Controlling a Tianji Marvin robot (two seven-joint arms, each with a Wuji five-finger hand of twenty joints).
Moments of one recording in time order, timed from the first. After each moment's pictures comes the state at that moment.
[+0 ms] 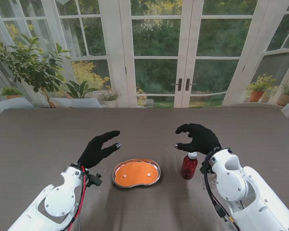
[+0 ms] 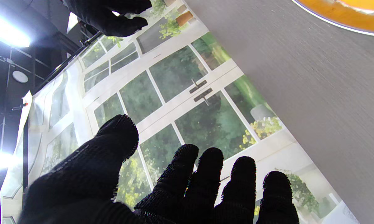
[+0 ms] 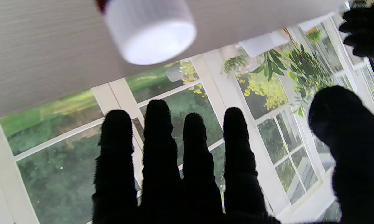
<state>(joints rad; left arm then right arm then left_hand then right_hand) 1.60 -1.17 -1.24 -1.53 0.17 -0.36 0.13 -1.53 -1.11 1.29 -1.65 -0.69 -0.06 -0.03 0.71 -0.36 0.62 -0.12 0.61 0.36 0.12 0.29 0.63 0.32 0.07 0.25 0.38 0.33 0.14 0.35 0.12 0.29 0.23 0.47 0.22 -0.73 1.07 -0.16 0.59 -0.08 0.59 0.35 0.66 0.07 0.45 0.41 0.79 0.15 0.28 0.38 0.40 0.26 0.95 0.64</state>
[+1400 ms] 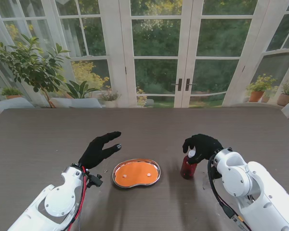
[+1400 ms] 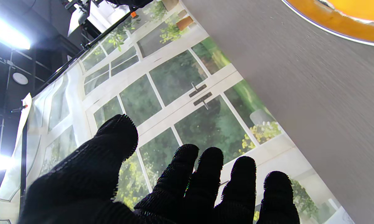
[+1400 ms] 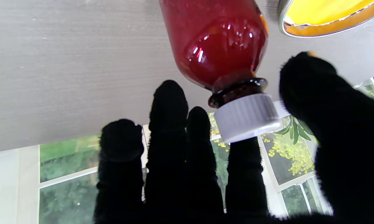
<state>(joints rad) 1.60 -1.17 -1.24 -1.53 0.16 -0.35 0.12 -1.50 -1.05 1.28 -1.65 -0.79 0.00 0.24 0.71 -0.36 0.62 -0.12 0.61 0.36 0.12 0.29 0.63 0.32 0.07 0.26 0.38 0.33 0.14 0.35 0.12 0.30 0.22 0.49 0.38 -1.06 1.25 -0.18 0.74 -0.17 0.74 0.50 0.68 0.03 0.73 0.73 1.00 0.03 0.93 0.69 0.66 0.17 1.42 0.87</state>
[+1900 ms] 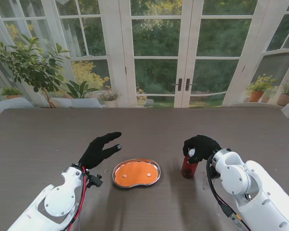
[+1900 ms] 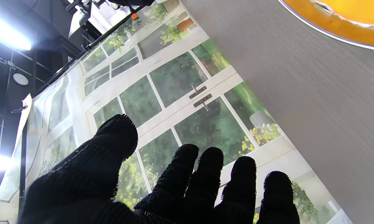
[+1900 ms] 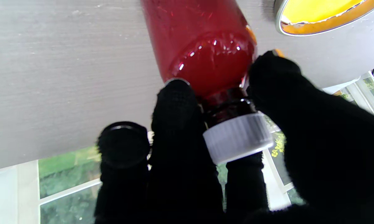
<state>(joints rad) 1.60 -1.17 -1.24 -1.53 0.15 -0.35 0.11 -1.47 -1.05 1.25 -1.60 -0.73 0.01 0.23 0.71 -0.36 0.61 -0.12 0.61 0.36 0.12 0.29 0.63 0.32 0.07 0.26 0.38 0.33 0.14 0.35 0.12 0.30 0.22 0.49 0.54 -1.06 1.27 -0.31 0.84 -0.16 0.88 0.38 0.81 0.03 0.79 0.76 1.19 -0.04 1.00 0.70 0.86 0.08 1.49 0.84</state>
